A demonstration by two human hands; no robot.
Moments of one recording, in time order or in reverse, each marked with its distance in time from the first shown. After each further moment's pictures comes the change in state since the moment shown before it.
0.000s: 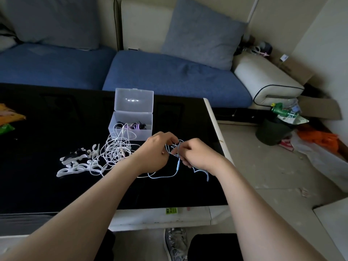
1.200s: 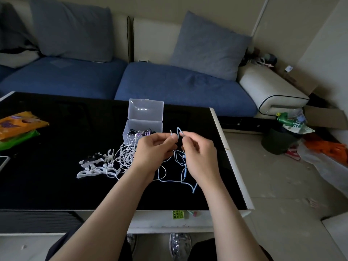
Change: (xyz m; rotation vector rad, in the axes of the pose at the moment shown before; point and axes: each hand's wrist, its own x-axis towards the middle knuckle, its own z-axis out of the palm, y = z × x) left_hand -0.043 0.045 -0.023 -1.058 0.453 -0.334; right_hand -0.047 -0.047 0.048 0.211 0.667 -0.365
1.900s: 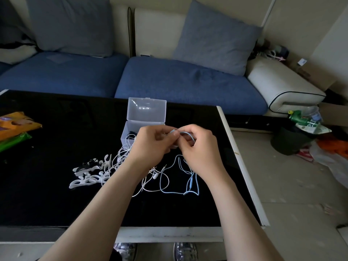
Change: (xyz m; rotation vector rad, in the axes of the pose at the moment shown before) left_hand 0.053 0.015 -0.008 0.374 -0.083 0.111; right_hand 0.058 0.010 0.019 -0.084 -0.126 -0.126
